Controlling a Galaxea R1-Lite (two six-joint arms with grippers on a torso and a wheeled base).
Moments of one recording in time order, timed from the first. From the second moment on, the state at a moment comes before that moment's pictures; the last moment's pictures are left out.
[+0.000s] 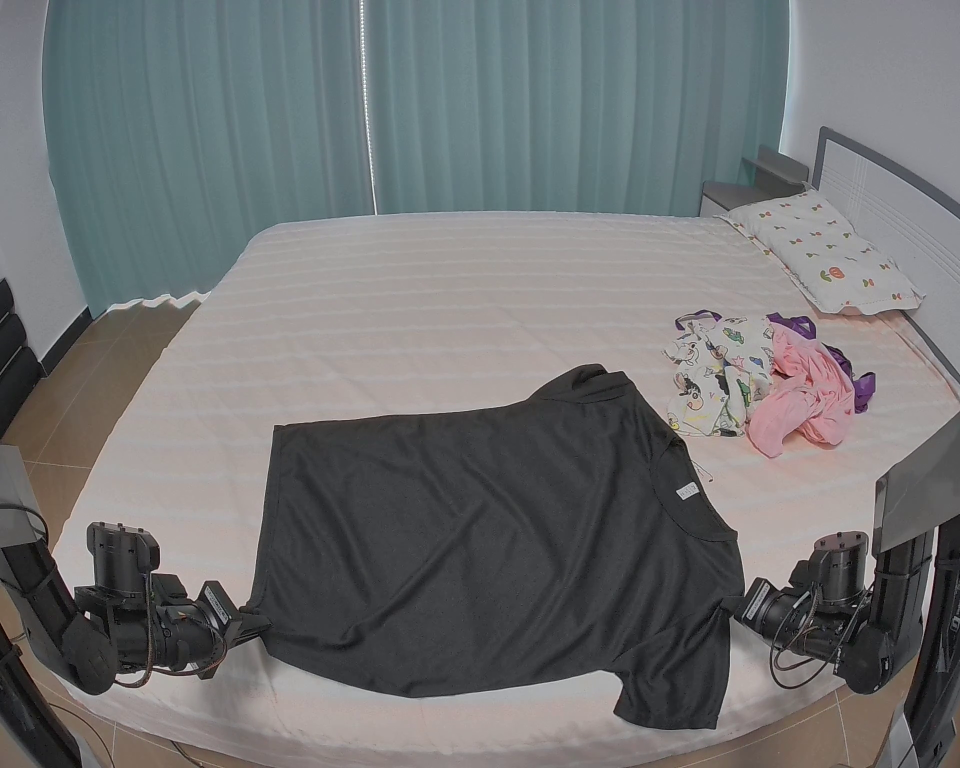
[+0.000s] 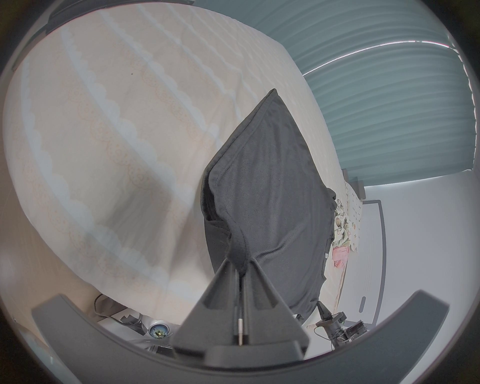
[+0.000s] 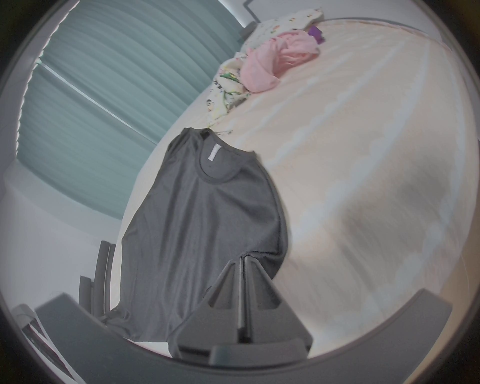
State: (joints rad) left arm -0.01 1.90 -0.13 -0.98 -0.42 -0.92; right arm 0.19 2.24 -0.04 -1.55 0.08 0.80
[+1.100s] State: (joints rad) left arm -0.01 1.89 -0.11 -0.98 -0.42 -0.92; right arm 0.11 2.11 -0.02 -1.31 0.31 0.54
